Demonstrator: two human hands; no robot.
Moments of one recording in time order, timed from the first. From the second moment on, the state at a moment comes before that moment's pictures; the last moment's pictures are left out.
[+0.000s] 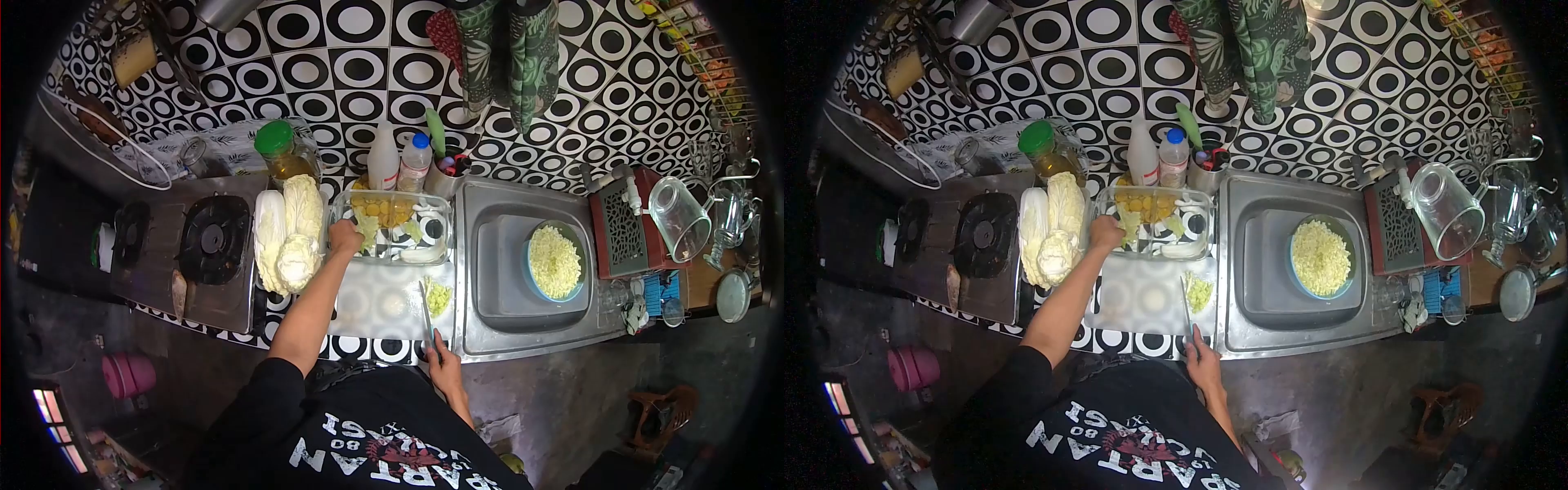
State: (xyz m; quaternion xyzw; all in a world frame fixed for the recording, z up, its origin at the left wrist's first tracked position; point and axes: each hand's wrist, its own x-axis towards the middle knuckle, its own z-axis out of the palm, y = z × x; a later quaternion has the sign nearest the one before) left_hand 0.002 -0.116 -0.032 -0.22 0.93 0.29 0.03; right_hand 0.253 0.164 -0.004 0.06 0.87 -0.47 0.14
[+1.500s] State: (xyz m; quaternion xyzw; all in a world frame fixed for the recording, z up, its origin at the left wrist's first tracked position) left_hand -0.016 -0.094 0.060 -0.14 0.81 0.58 -0.02; right_hand 0.205 0.135 0.035 0.07 0.79 -0.60 0.13
